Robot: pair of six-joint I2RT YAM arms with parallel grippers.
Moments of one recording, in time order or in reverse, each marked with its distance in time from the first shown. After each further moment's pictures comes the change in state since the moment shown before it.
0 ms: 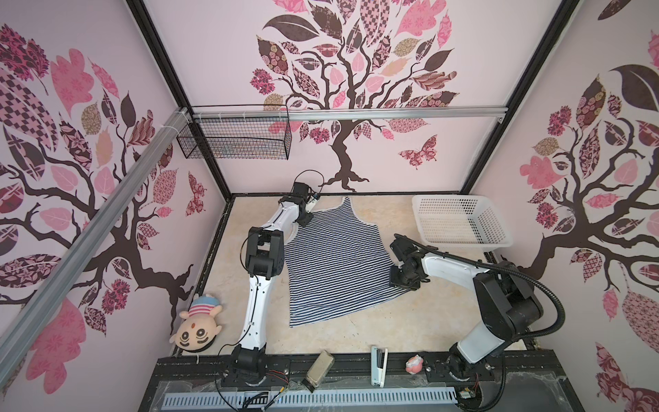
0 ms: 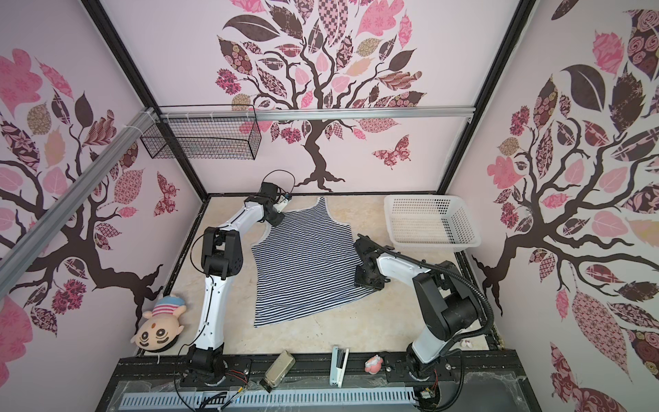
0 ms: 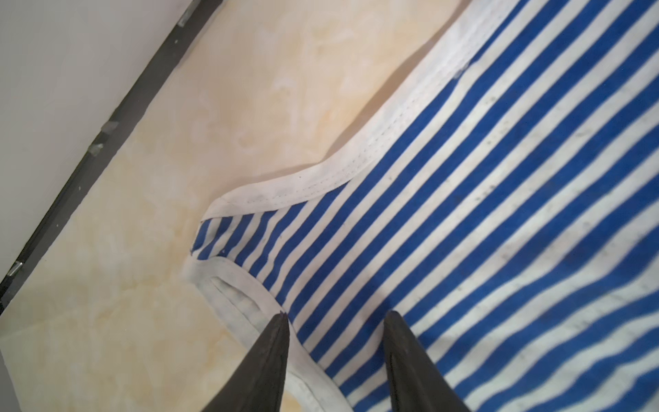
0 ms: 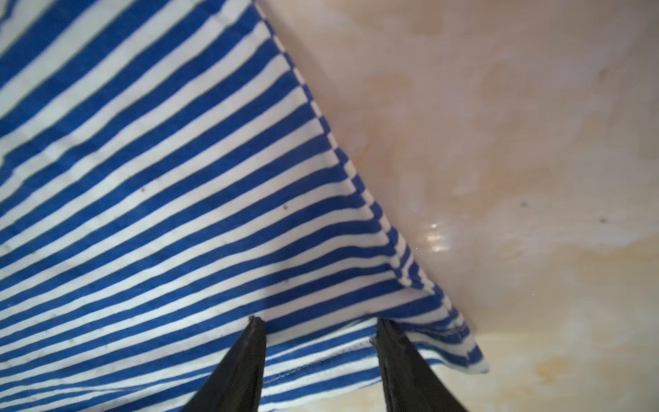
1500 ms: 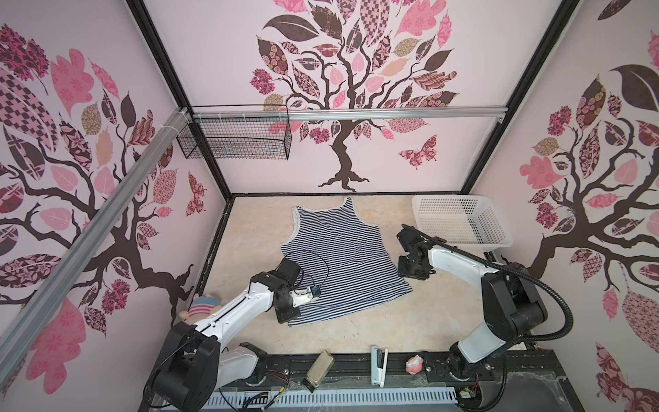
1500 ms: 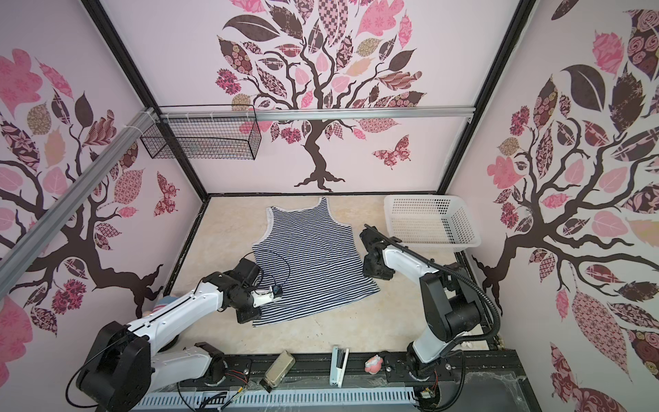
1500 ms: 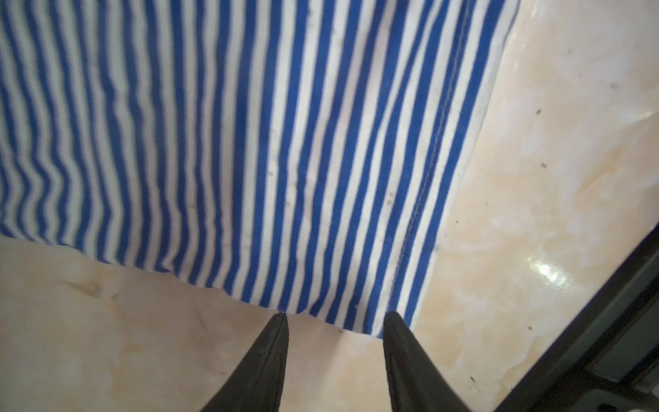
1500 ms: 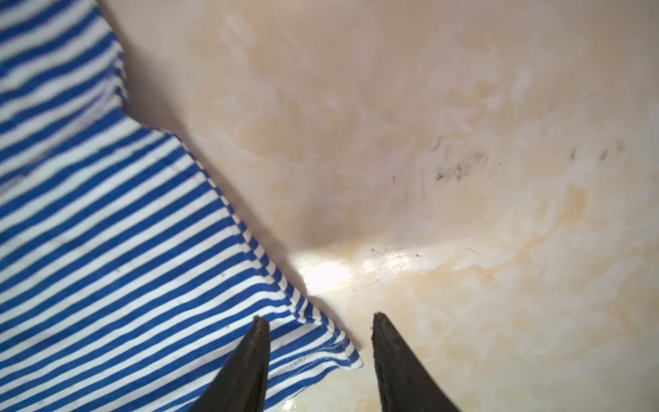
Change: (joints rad) left arm -0.263 -1.286 -1.483 -0.143 0.192 0.236; right arm -0.049 -0.044 0.096 -0.098 0.161 -0.037
